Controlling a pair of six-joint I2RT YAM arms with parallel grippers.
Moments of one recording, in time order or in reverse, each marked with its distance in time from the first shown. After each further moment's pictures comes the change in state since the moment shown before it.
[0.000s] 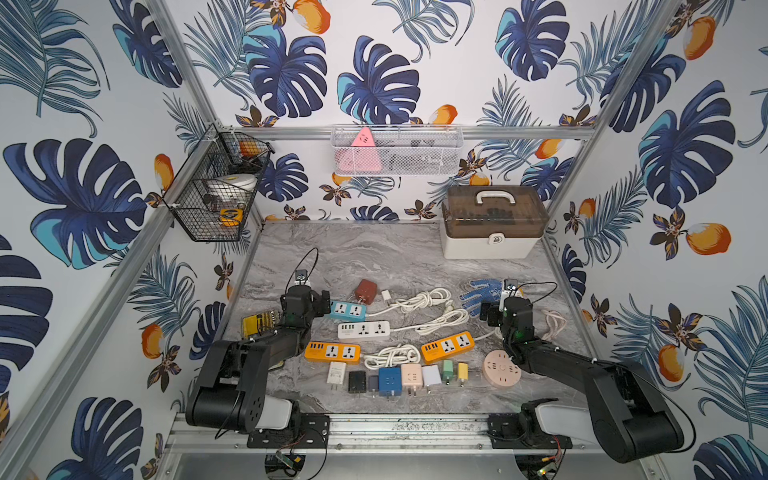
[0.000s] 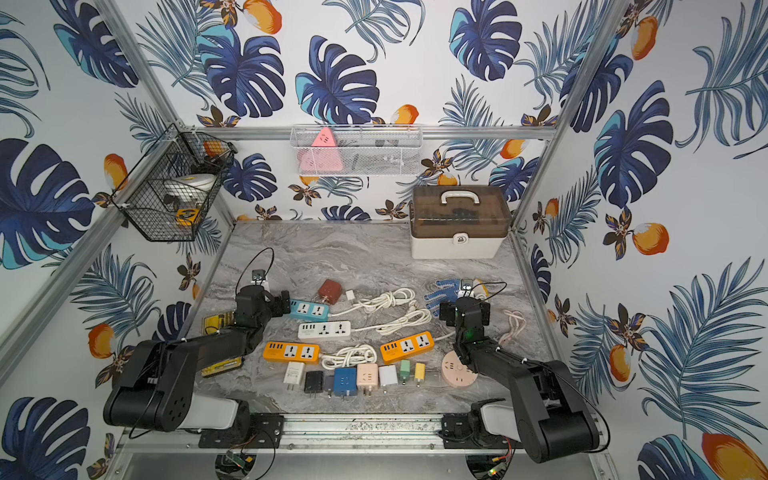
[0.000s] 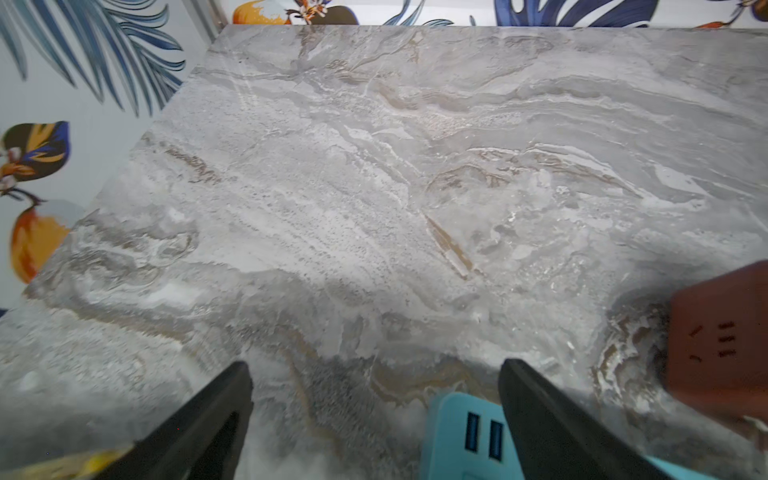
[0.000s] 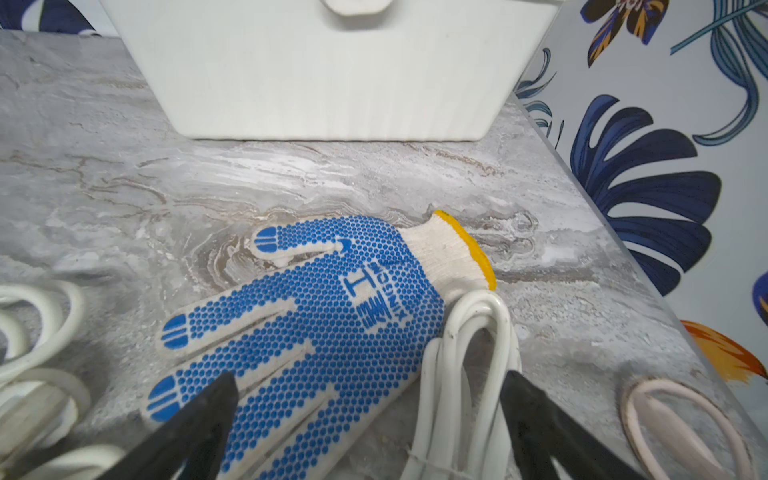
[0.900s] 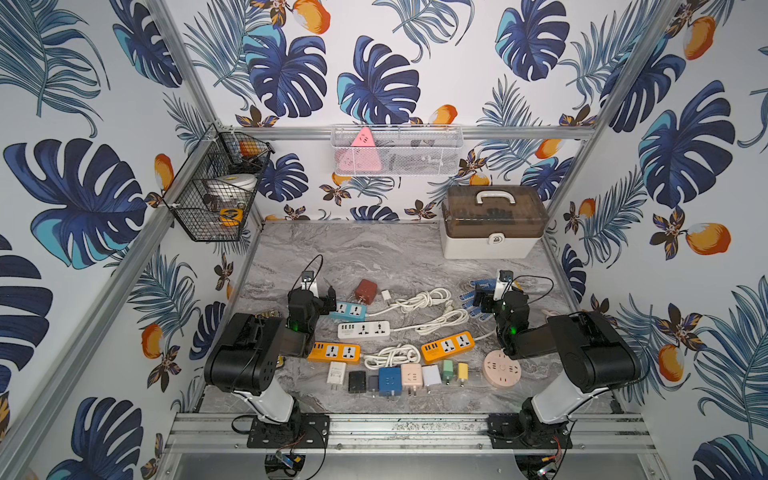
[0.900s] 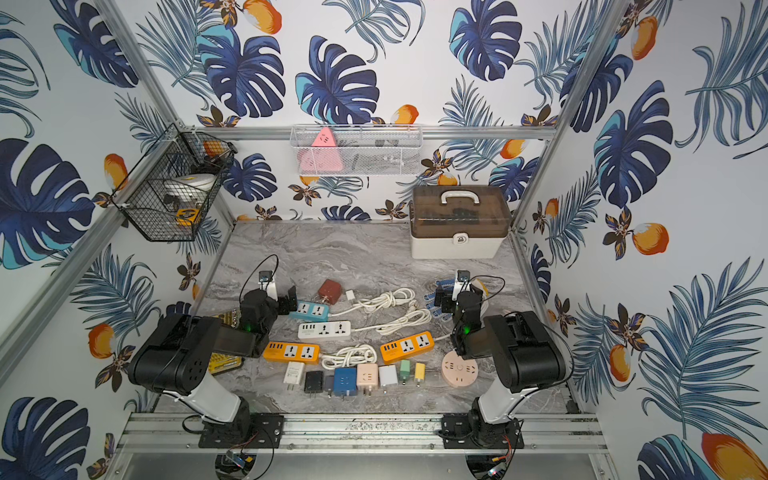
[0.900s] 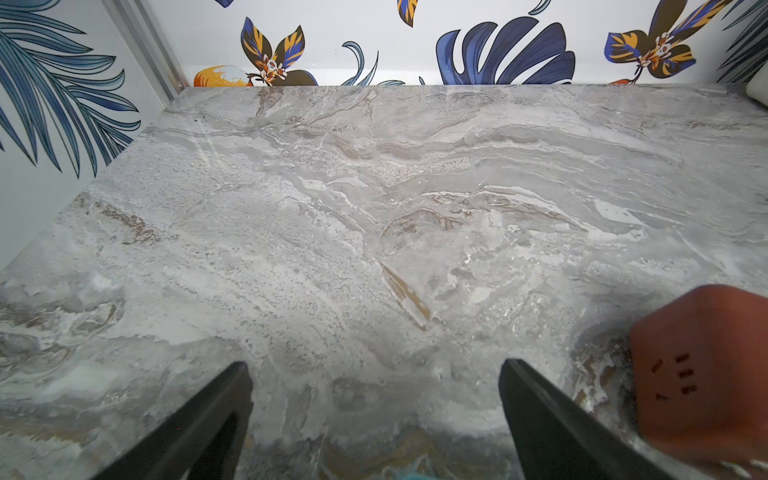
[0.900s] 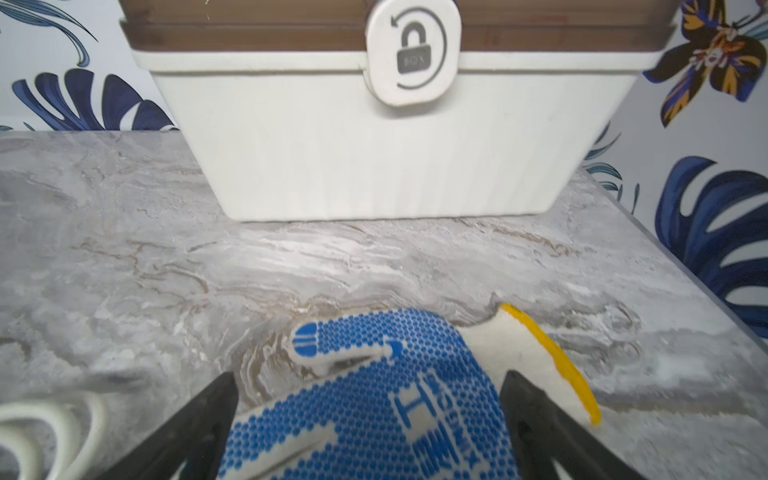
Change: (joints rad) left arm -0.023 0.193 -0.048 0.409 0.053 0.030; right arm -0.056 0.348 0.089 0.428 -0.160 -0.008
